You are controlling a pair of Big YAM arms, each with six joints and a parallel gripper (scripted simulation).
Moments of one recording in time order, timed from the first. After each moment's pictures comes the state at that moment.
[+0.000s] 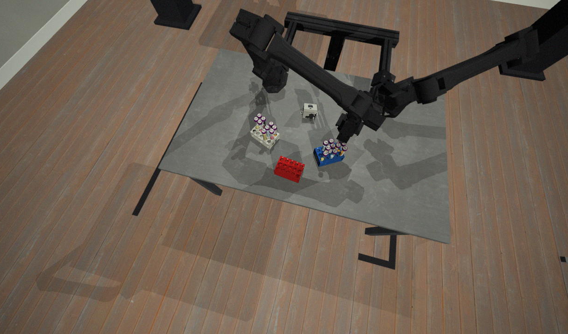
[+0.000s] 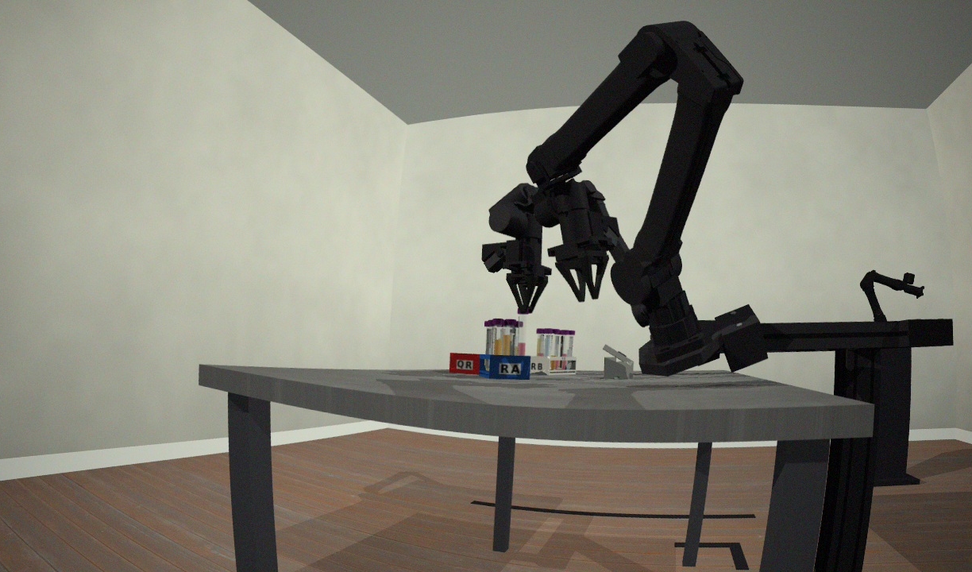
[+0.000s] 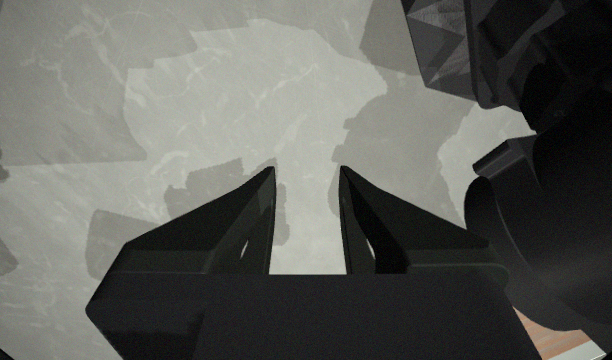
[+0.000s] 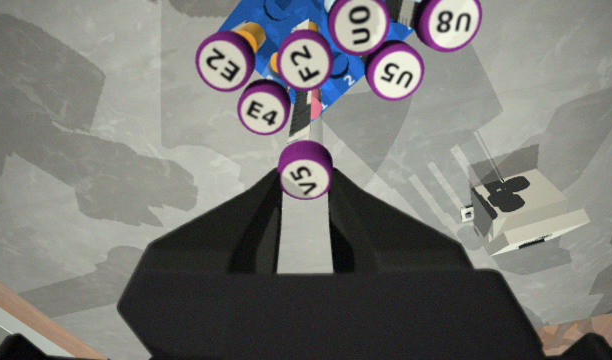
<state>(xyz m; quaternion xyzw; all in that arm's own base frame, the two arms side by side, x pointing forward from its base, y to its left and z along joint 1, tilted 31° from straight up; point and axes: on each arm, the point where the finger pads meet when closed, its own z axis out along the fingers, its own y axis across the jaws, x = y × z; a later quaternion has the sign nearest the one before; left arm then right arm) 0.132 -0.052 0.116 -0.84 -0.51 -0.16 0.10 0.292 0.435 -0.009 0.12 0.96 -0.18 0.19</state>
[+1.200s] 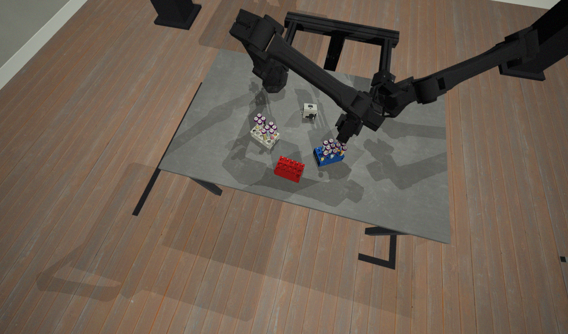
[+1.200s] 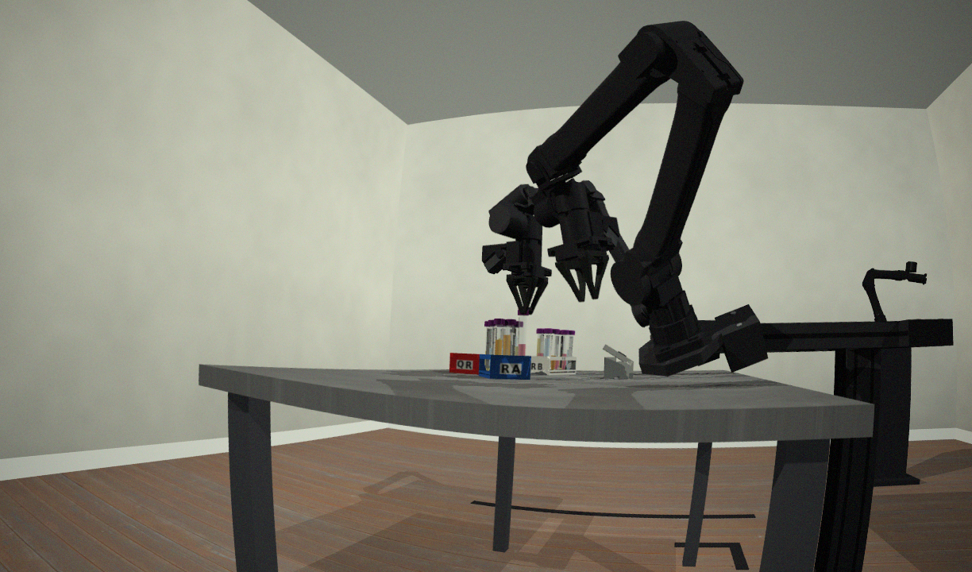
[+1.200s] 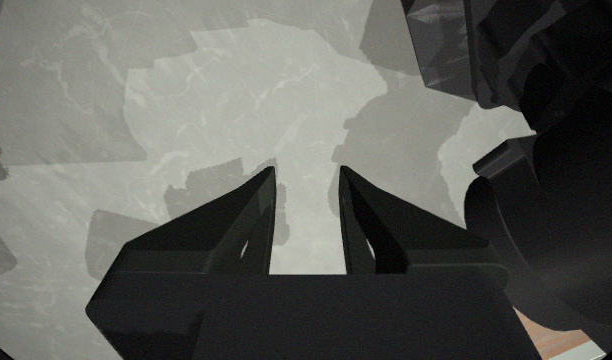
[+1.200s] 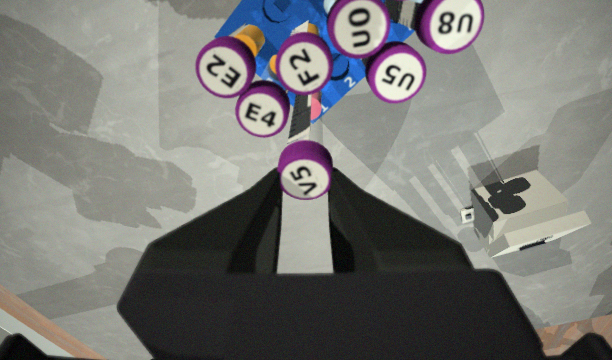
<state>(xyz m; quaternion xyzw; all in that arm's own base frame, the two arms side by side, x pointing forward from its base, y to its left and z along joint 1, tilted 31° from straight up) 0.132 -0.052 0.116 -0.84 -0.51 -0.16 0.10 0.292 0.433 -0.011 0.12 0.96 -0.18 0.19</state>
